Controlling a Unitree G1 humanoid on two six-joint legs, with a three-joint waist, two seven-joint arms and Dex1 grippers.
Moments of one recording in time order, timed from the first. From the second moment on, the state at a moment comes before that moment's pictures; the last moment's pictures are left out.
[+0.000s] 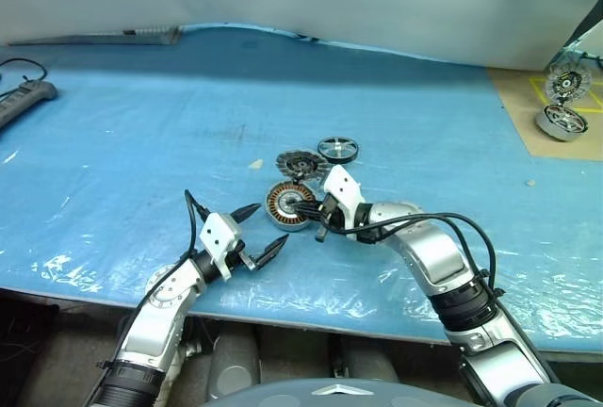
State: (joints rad) left arm 0.06 0.30 -0.12 -0.05 -0.22 -0.12 -0.71; right arm -0.38 -0.32 0.32 -0.16 0.16 0.61 0.73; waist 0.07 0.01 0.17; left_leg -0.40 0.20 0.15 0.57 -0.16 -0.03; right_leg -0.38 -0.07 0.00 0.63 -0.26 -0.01
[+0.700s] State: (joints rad) left arm 0.05 0.30 -0.12 -0.04 -0.21 -0.12 -0.71; right arm -0.42 -0.31 0.33 -0.10 0.13 0.59 0.68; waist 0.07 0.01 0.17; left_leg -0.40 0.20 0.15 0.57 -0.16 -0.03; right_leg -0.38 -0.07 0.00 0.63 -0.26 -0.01
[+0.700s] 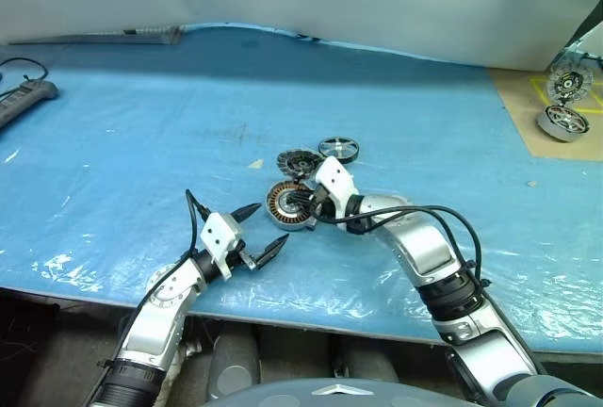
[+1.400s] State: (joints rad) left arm 0.06 0.30 -0.12 -0.04 -0.21 -0.12 -0.71; right arm -0.42 -0.29 0.32 -0.16 0.14 0.61 0.66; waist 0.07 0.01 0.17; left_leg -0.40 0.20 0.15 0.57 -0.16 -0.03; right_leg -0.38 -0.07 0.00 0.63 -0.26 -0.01
